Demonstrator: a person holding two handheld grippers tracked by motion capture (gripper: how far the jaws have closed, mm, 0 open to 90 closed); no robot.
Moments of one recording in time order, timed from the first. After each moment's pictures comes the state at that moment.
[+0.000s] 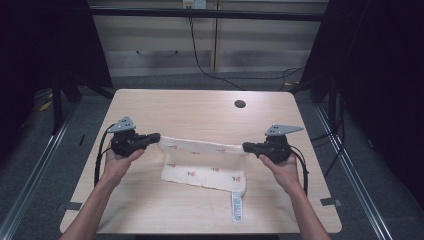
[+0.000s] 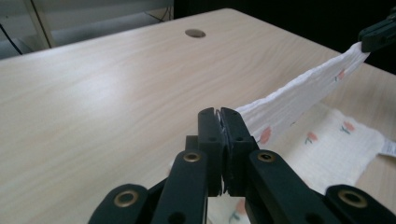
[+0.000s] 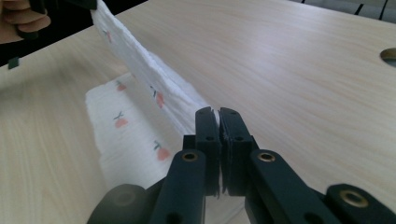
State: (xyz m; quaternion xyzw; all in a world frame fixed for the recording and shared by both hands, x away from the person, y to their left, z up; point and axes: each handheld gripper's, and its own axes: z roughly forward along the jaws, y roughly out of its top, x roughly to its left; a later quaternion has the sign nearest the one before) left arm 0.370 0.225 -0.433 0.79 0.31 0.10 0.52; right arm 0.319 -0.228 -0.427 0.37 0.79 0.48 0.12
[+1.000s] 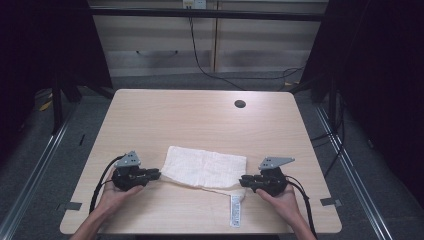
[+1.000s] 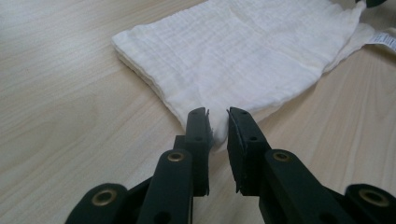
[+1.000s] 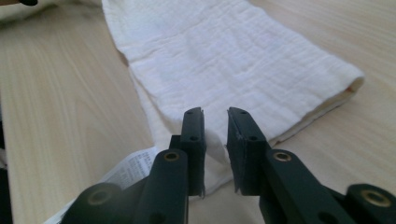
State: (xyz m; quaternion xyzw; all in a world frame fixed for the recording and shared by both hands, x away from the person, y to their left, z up) left arm 0.314 0.232 -0.492 0.85 0.29 0.06 0.45; right arm 0.260 -0.217 -0.484 0.37 0.82 0.43 0.06
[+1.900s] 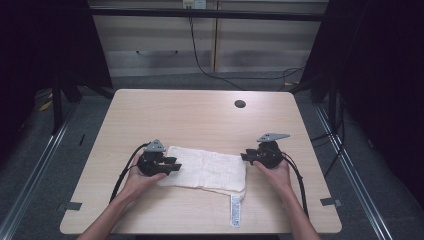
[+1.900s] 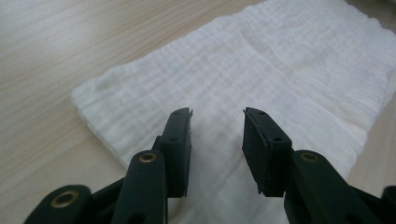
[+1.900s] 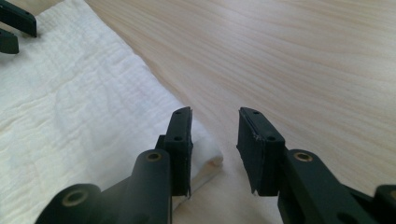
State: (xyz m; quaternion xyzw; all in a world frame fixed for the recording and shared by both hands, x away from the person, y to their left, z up) left arm 0.356 0.170 -0.500 0.86 0.29 0.04 0.42; right arm 0.343 -0.228 -0.492 0.44 0.79 0.41 0.12
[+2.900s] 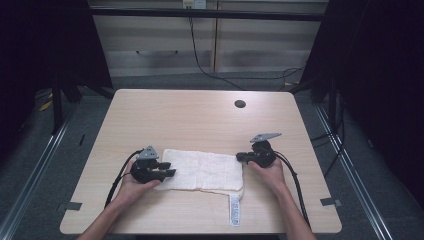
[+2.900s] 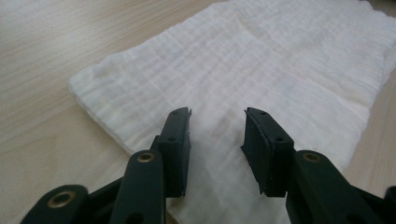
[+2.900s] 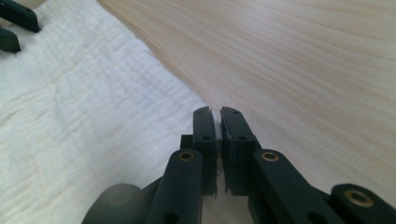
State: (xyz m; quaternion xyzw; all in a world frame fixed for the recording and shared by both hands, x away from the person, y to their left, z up) left arm 0.338 0.188 -0.507 0.86 0.29 0.05 0.42; right arm 0.355 -0.216 -0.506 0.42 0.81 0.41 0.07
